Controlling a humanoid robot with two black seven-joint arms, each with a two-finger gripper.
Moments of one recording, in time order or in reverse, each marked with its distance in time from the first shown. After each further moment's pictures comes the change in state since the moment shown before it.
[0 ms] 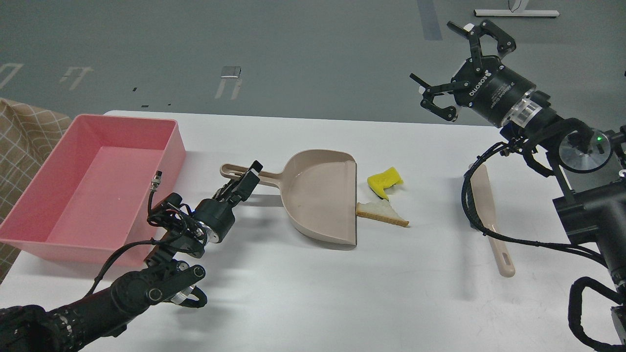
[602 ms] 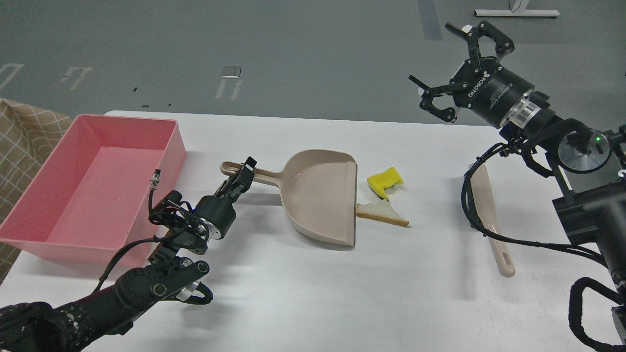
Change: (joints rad) left arm -0.015 -0.023 0.006 0.022 -0.051 0.001 0.010; right arm 0.004 -0.016 -0.012 0.000 -0.007 0.000 0.000
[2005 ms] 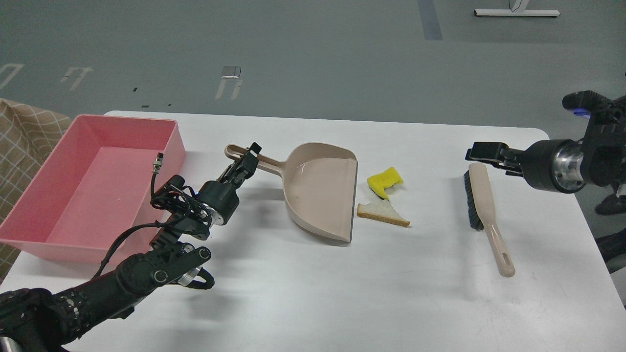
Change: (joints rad) left arm -0.060 0.013 0.025 -0.012 0.007 0.000 0.001; right arm 0.047 -0.668 -0.731 0.624 -0.955 0.000 0.000
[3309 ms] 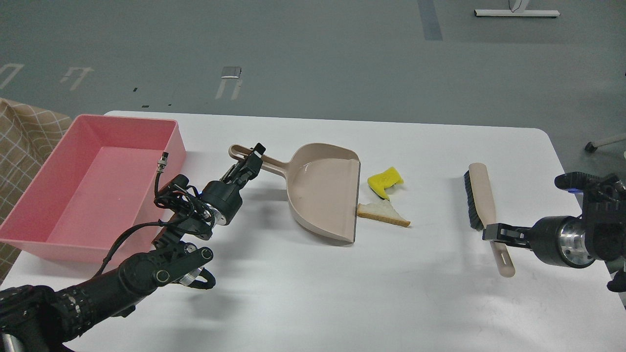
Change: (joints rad) left arm -0.013 -0.006 0.014 0.000 -0.001 -0.001 0.000; right arm -0.223 -0.044 -0.028 0.079 -0.081 0.000 0.000
